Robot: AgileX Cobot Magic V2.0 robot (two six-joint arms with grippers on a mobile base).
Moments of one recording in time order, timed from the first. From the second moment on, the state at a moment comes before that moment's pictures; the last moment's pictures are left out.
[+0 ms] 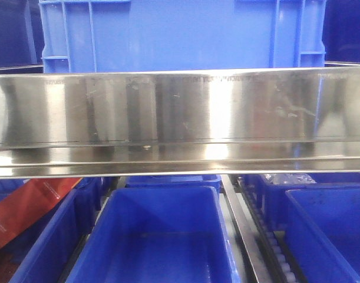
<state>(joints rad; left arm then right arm) -0.68 0.56 -0.58 -0.33 -0.03 0.18 0.09 0.12 -0.17 -0.02 0.14 0.06</state>
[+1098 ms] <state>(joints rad) -0.68 0.56 -0.58 -0.33 -0.03 0.18 0.08 0.01 0.00 0.01 0.04 0.06</state>
